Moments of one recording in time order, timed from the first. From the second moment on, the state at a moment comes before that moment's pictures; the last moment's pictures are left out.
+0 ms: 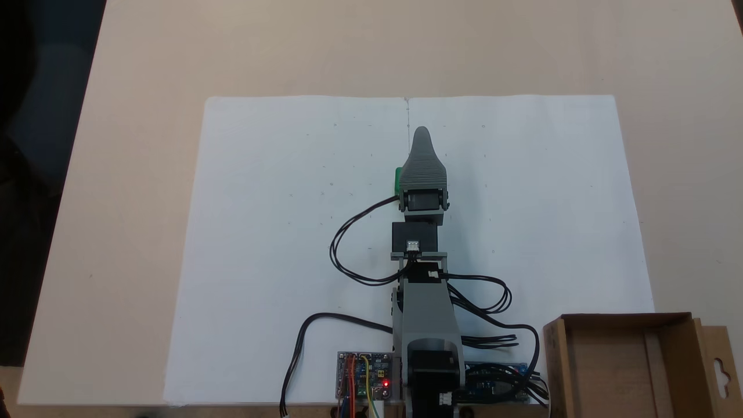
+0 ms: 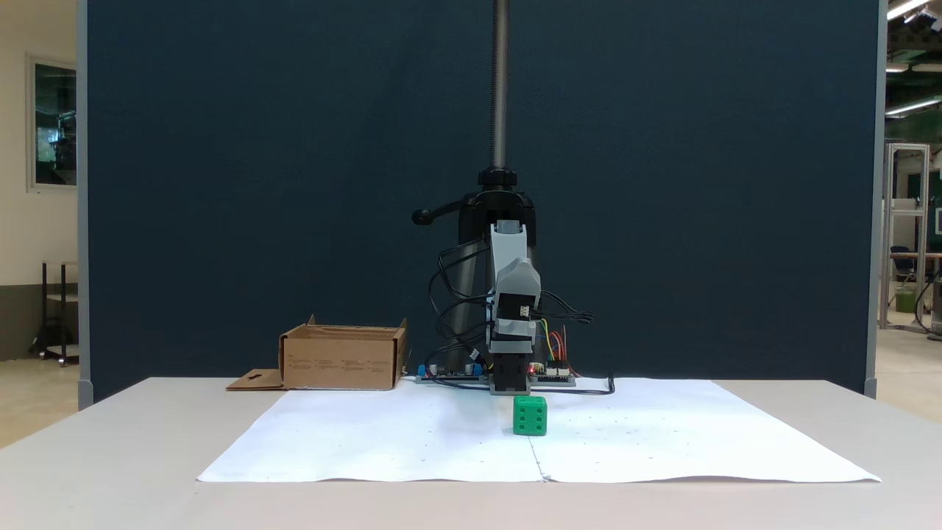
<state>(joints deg) 0.0 128.9 175.6 -80.0 -4.1</state>
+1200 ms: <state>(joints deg) 0.0 129.0 175.6 -82.9 -4.1</state>
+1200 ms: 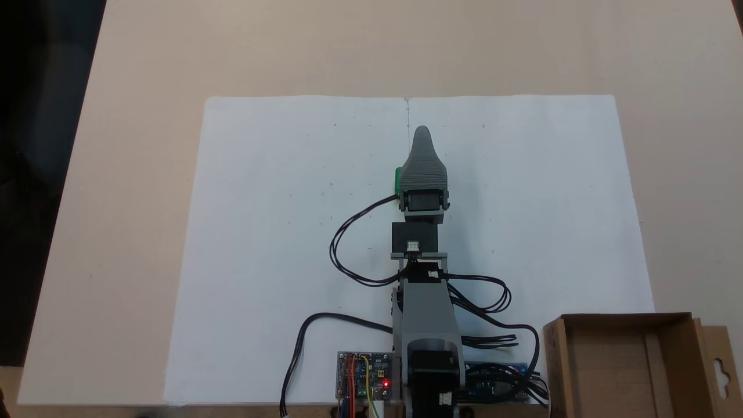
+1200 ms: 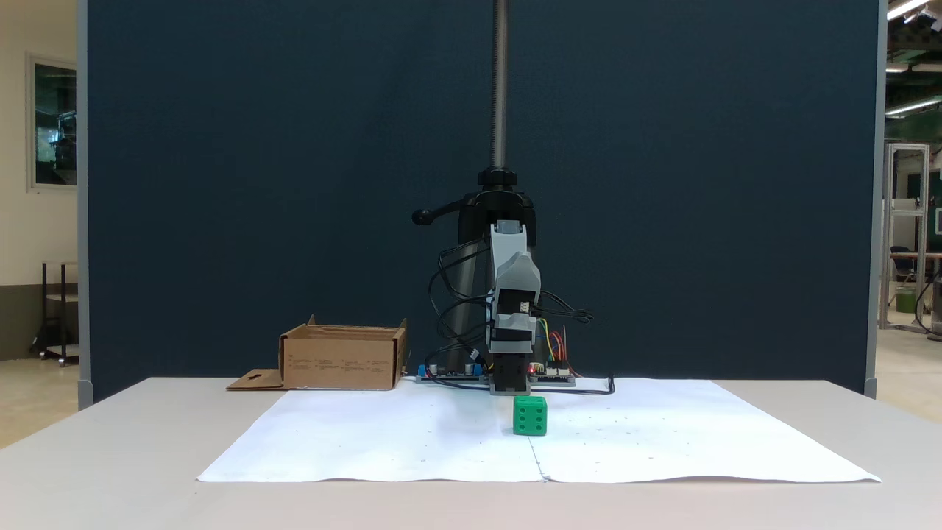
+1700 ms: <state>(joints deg) 0.0 129.0 175.6 -82.9 -4.1</state>
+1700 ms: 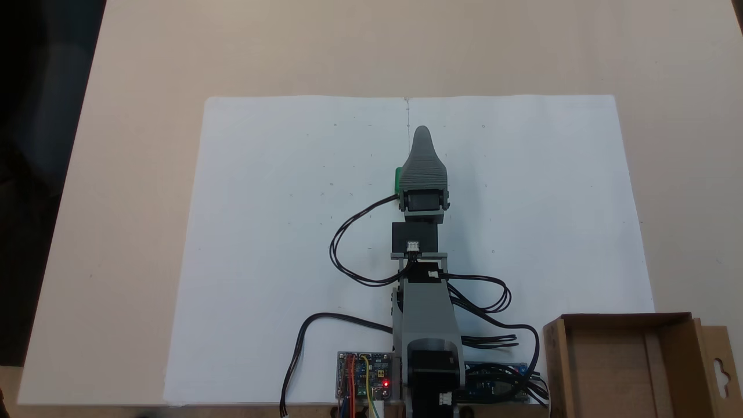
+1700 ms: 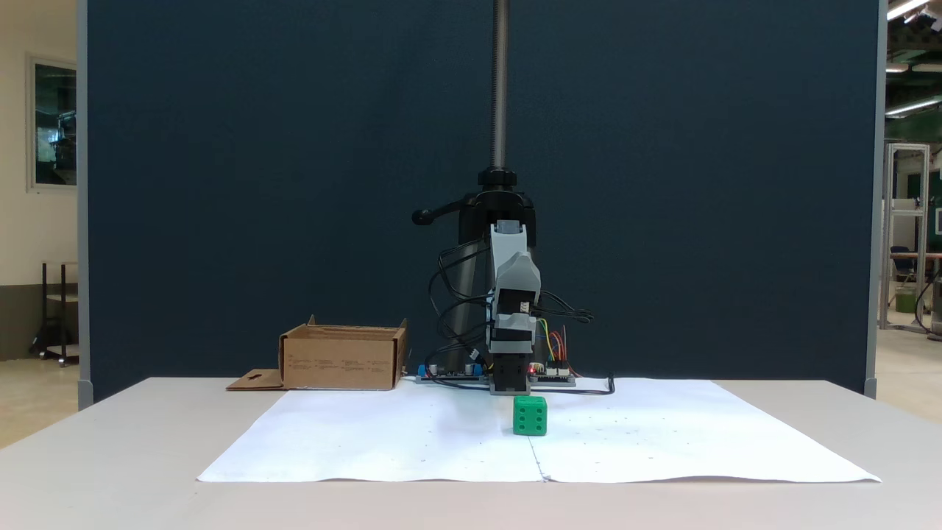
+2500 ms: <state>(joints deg) 4.0 129.0 154.9 -25.8 -4.0</state>
